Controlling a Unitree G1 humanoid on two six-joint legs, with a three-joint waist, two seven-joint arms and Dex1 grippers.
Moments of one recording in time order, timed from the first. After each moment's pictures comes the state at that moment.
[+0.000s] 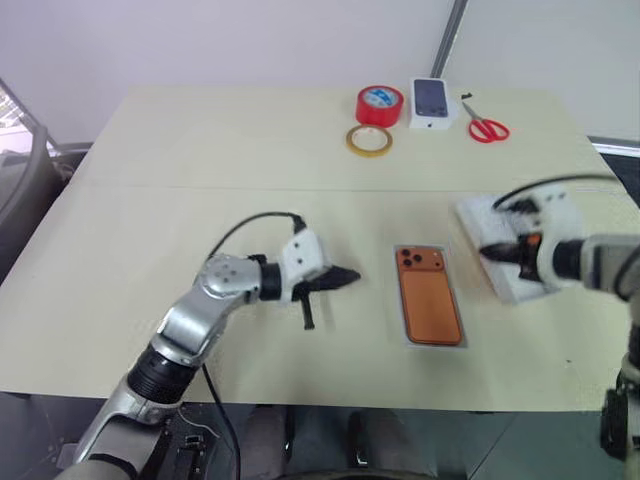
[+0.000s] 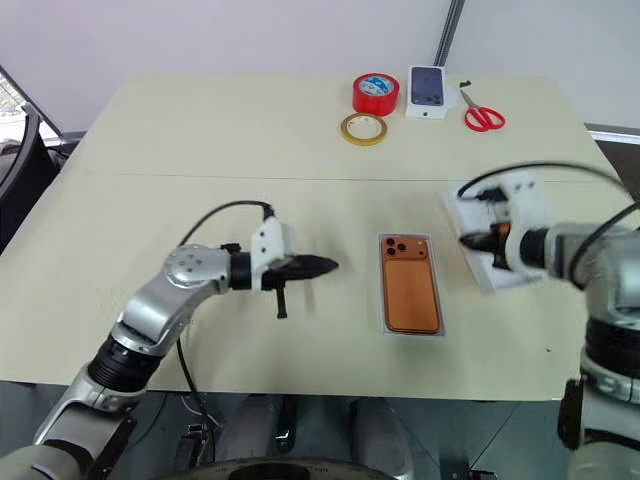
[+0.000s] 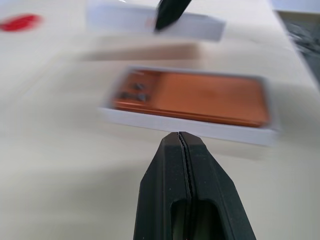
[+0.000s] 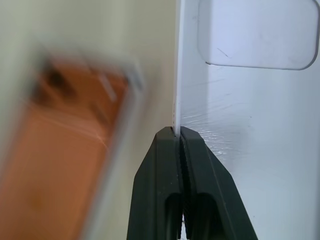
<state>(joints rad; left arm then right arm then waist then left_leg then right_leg) -0.43 0.43 -0.24 -0.22 -0.29 0.41 -0.87 -0.59 -0.83 -0.42 -0.30 0.62 1.61 0.59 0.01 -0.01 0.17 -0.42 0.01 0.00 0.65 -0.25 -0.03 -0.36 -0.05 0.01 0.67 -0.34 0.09</state>
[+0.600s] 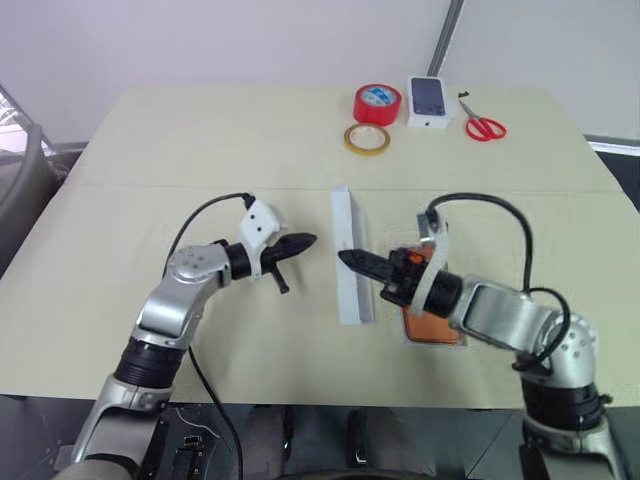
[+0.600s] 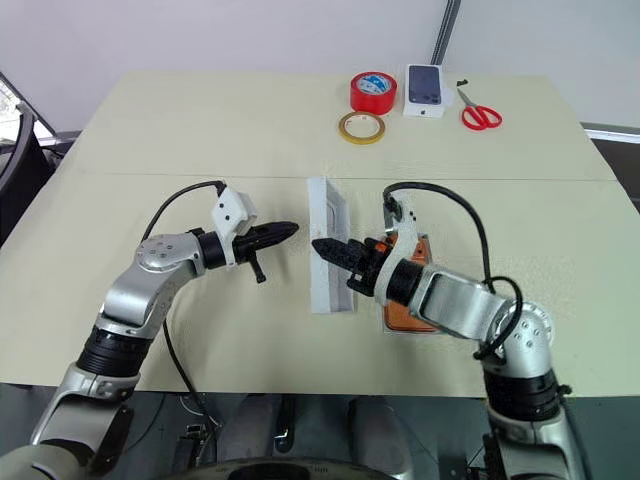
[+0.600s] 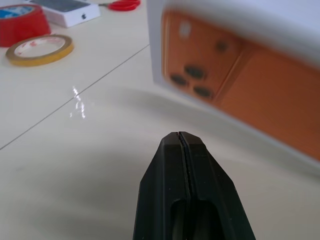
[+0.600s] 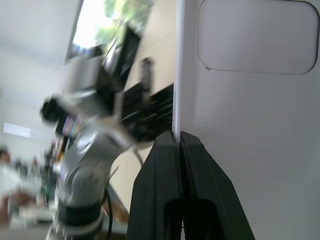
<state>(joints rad) -0.44 0.42 -0.16 -0.09 -0.27 0.36 -0.83 -0.23 -0.41 -0.06 -0.46 1.95 0.90 -0.59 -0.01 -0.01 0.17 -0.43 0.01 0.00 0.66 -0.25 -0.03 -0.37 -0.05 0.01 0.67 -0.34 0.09</state>
